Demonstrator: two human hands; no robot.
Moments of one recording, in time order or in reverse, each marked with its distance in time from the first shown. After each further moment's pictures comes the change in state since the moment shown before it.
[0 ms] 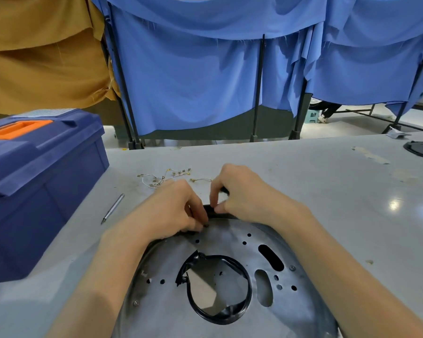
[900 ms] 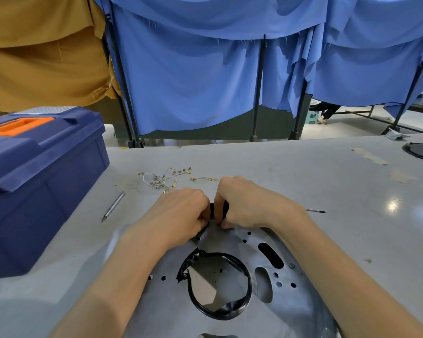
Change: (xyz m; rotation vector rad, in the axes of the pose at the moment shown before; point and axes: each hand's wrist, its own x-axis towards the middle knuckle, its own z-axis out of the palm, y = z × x) left_hand 0.006 0.005 0.022 0.515 0.057 0.055; right_hand 0.000 0.005 0.009 -0.018 -0.206 0.072
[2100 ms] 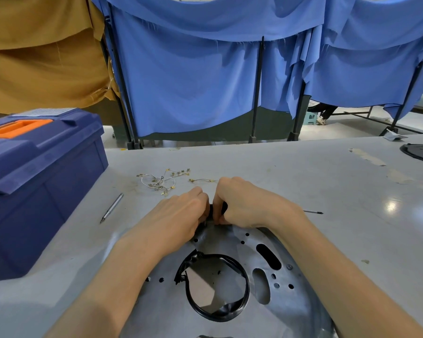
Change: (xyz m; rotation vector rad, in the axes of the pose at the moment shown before) left_hand -0.009 0.003 -0.001 0.008 -0.037 -0.003; right_hand 0.003 0.002 0.000 0.020 0.010 -0.016
